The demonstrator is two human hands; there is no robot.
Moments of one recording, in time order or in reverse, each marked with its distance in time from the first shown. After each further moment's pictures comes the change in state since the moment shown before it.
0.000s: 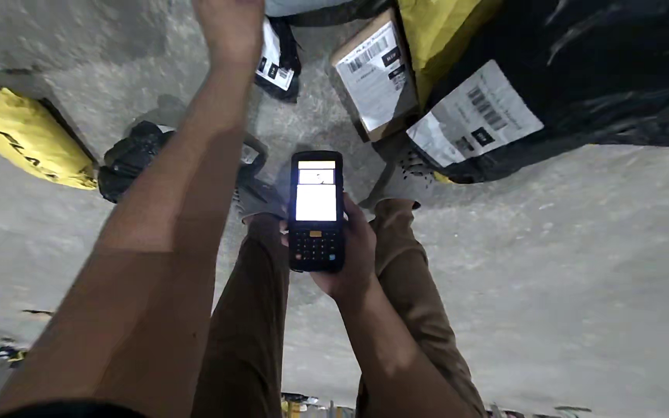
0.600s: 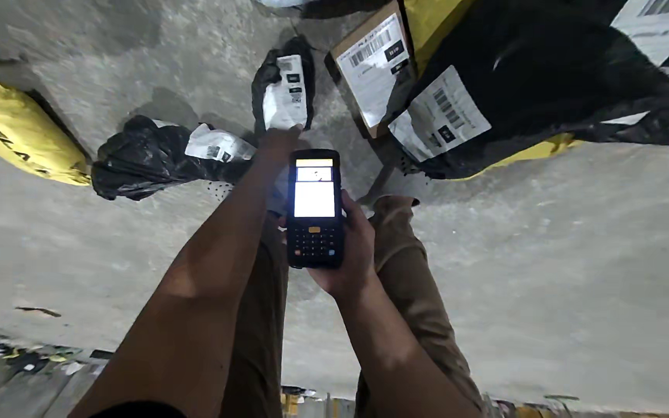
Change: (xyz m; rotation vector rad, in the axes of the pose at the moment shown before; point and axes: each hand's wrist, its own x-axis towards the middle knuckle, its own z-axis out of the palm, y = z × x) left_hand -0.135 -0.076 0.055 0.081 -0.591 -0.548; right_hand 0.003 0.000 0.002 -0.004 0.054 0.020
